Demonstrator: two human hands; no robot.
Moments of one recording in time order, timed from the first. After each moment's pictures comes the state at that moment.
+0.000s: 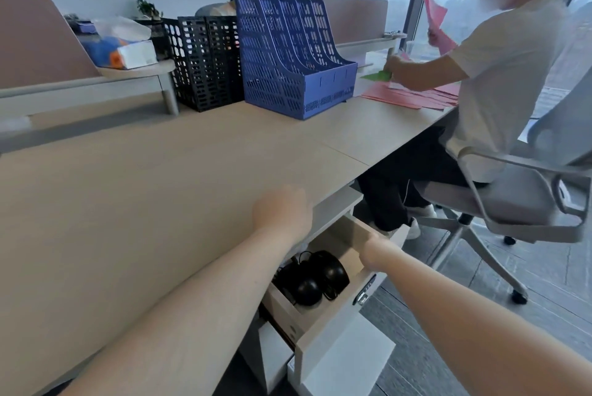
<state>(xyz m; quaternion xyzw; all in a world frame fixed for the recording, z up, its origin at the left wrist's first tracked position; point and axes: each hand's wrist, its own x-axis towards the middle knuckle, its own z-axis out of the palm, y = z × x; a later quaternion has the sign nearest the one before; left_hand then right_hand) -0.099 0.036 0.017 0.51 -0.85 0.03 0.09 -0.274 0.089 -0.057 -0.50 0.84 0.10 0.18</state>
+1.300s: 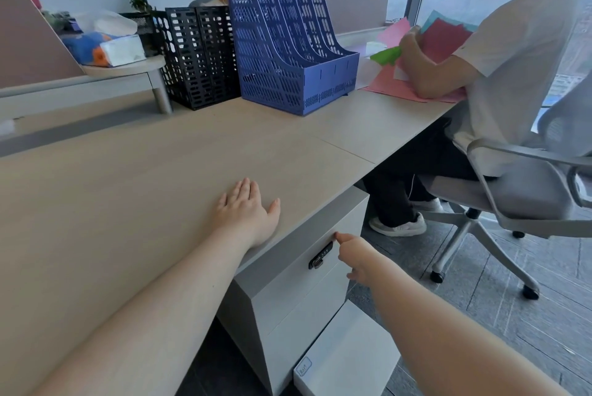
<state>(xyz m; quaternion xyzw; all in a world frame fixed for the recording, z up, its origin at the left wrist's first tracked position) -0.061 -0.023 -0.005 0.59 -0.80 -0.07 0.00 -0.250 0.049 -0.094 -0.28 0.76 -0.35 0.47</state>
